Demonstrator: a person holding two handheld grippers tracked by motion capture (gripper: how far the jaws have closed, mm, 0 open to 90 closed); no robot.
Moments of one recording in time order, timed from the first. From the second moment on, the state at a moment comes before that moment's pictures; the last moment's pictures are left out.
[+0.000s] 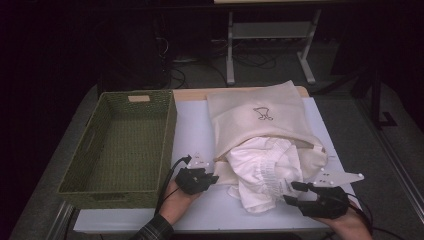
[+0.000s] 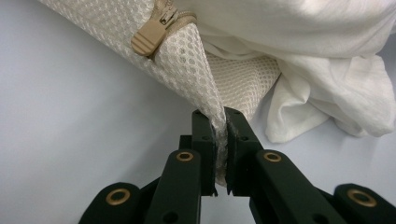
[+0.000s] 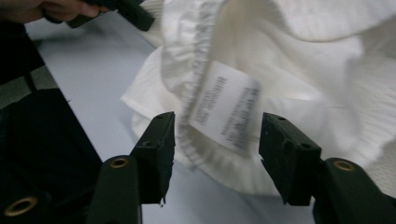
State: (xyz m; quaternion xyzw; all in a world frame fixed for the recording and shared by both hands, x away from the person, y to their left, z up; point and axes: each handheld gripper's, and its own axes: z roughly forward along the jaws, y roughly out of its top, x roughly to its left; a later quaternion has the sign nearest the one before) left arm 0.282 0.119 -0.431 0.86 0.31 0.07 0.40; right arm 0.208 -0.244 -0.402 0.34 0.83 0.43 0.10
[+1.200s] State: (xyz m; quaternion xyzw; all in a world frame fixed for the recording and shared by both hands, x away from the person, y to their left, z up) left arm 0.280 0.119 -0.435 0.86 0.31 0.07 0.39; right arm 0.277 -0.230 -0.415 0.37 0.82 0.40 0.16
